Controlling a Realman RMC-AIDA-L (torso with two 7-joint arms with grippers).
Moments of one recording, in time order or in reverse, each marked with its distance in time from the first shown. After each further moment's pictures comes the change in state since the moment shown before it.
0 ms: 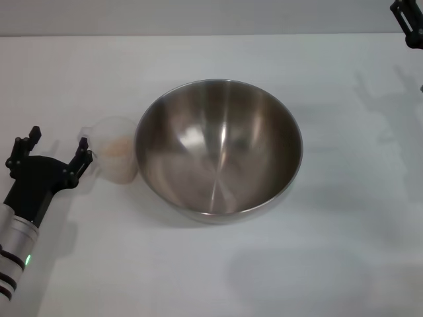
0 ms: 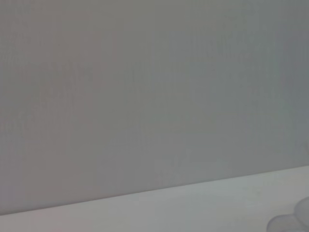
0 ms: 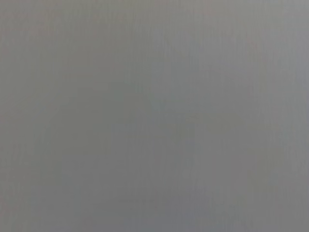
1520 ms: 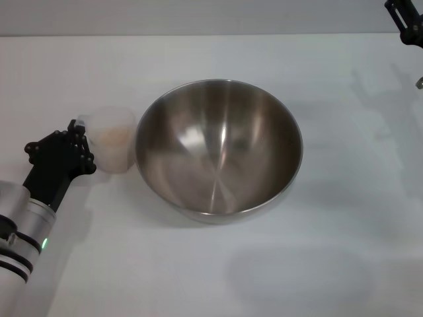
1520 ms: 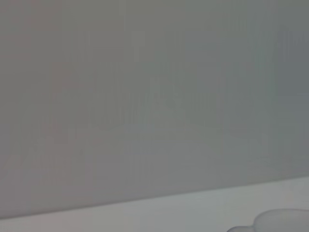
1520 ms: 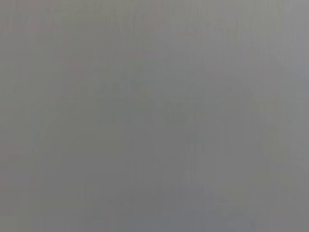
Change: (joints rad) left arm -0.053 0.000 -0.036 -0.044 0.000 -0.059 -0.014; right arm 0.014 -0.002 0.000 -0.006 0.000 0.024 0.000
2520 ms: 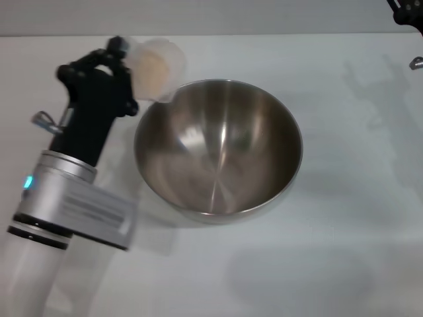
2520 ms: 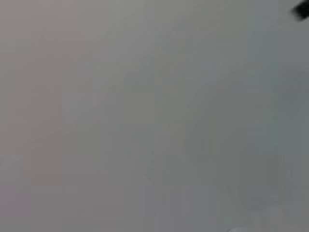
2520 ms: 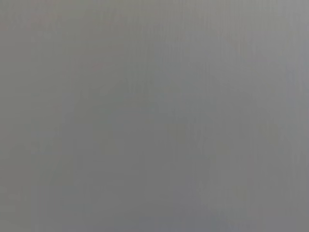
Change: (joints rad) left arm -0.077 0.000 0.075 -0.174 0.018 0.283 1.012; right arm 0.060 -0.007 0.011 0.014 0.000 0.000 -0.011
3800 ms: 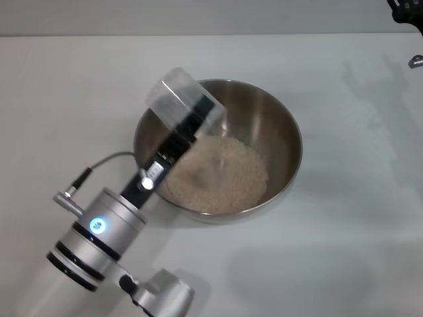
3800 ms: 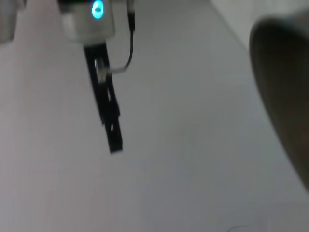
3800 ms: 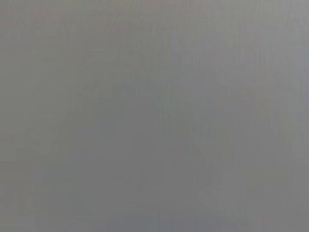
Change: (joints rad) left arm -0.011 0.000 0.158 0.004 0.138 -0.070 0.988; right arm 0.004 -0.001 -0.002 0.001 0.000 -0.003 -0.011
